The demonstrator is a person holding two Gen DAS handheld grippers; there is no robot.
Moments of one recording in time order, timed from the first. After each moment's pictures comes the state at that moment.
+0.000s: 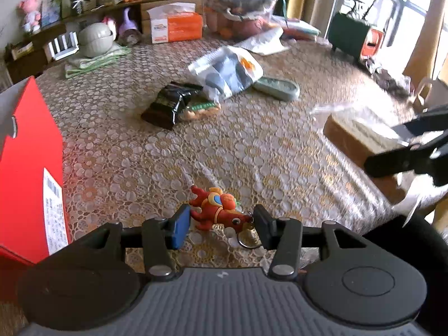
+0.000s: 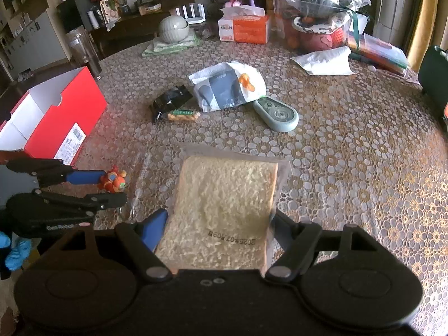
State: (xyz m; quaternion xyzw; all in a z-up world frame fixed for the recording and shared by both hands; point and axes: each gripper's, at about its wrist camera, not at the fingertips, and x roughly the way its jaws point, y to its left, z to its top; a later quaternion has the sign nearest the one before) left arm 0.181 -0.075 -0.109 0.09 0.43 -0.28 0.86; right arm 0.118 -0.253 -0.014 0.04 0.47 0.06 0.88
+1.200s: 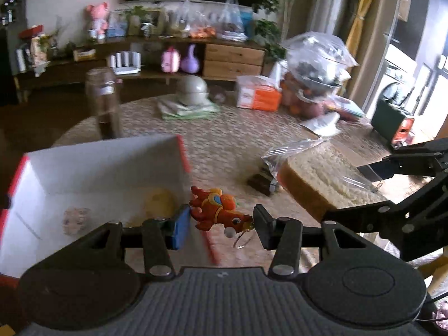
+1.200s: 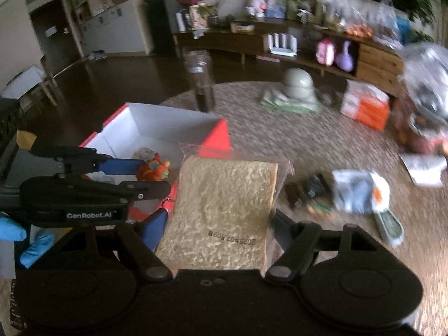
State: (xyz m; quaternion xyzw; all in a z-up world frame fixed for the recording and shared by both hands) left arm 0.192 0.071 0.006 0.01 0.37 -0.19 0.91; right arm 0.181 -0.080 0.080 -0.03 0.42 0.22 0.88
